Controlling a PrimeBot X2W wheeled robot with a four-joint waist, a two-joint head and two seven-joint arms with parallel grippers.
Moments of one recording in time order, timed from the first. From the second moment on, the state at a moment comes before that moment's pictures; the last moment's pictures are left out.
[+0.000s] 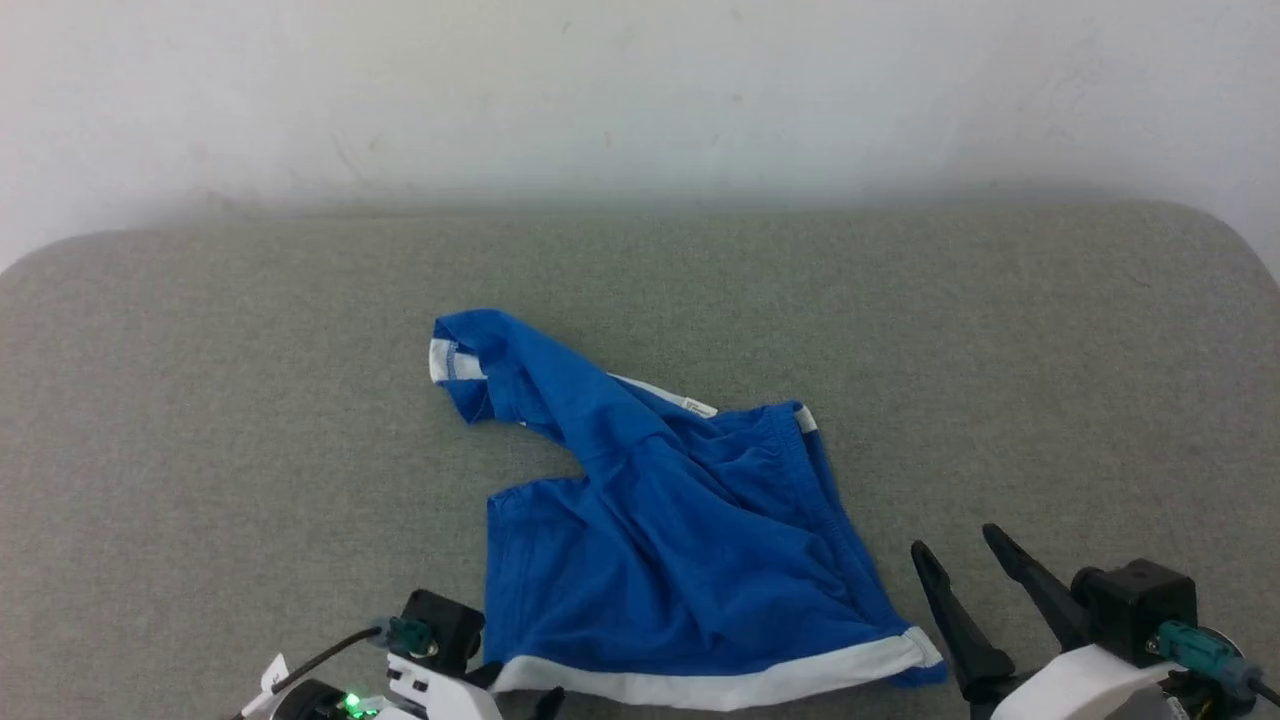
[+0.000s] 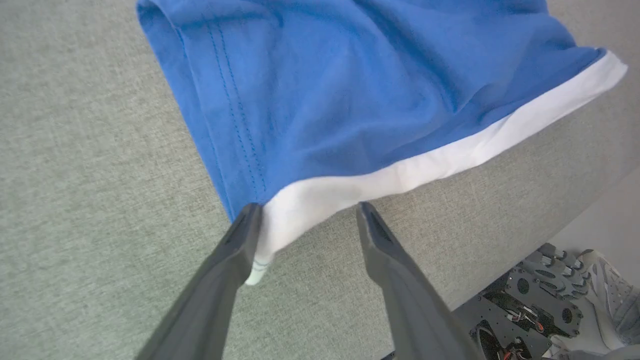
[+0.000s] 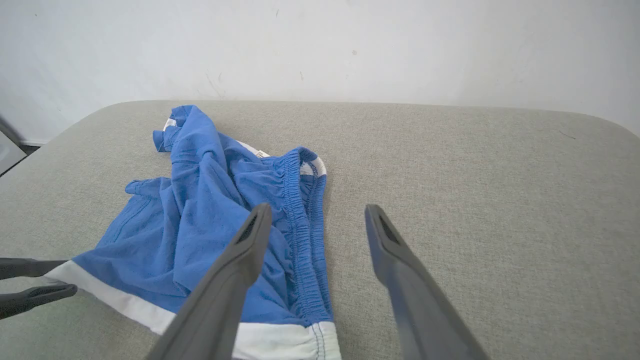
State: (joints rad) left arm 0.03 0.44 -0.49 -0.06 -0.53 0.00 0.49; right arm 0.21 -0.12 0.10 -0.22 0.24 0.13 0.18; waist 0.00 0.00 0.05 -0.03
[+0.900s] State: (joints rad) left arm -0.03 0.38 -0.55 0.03 -0.48 0.02 0.45; right arm 0.07 -0.27 0.27 0.03 0.38 0.13 0.58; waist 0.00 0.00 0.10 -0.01
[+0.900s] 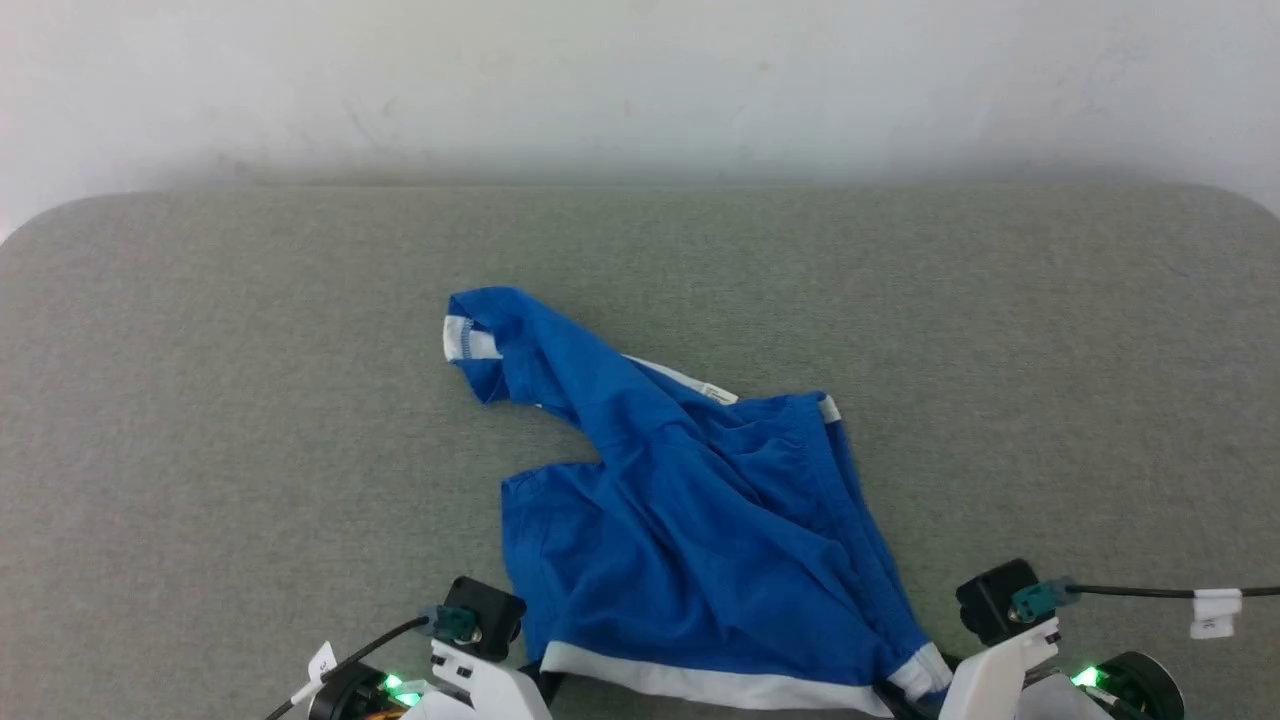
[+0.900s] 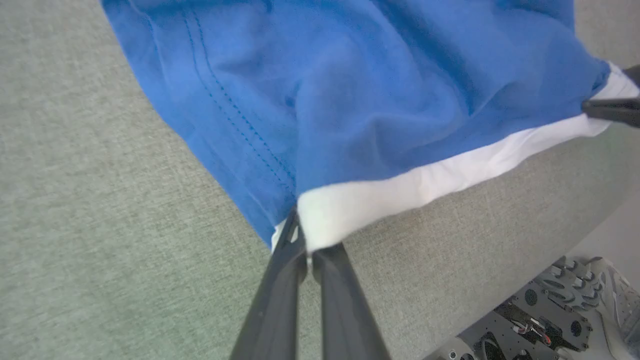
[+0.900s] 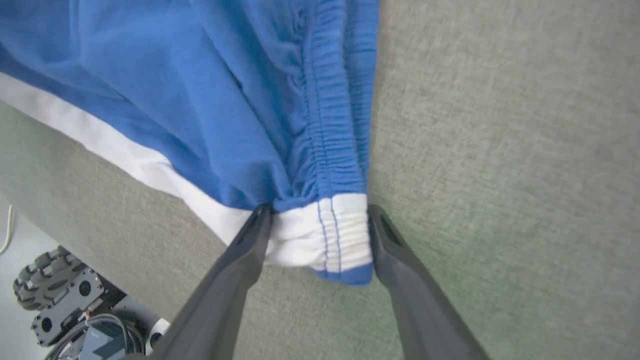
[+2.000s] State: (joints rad) left arm -0.35 0.38 -0.36 -0.24 -0.40 0.07 0.17; right arm -0.27 -0.22 0.09 -0.33 0.43 0.13 0.56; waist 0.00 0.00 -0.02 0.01
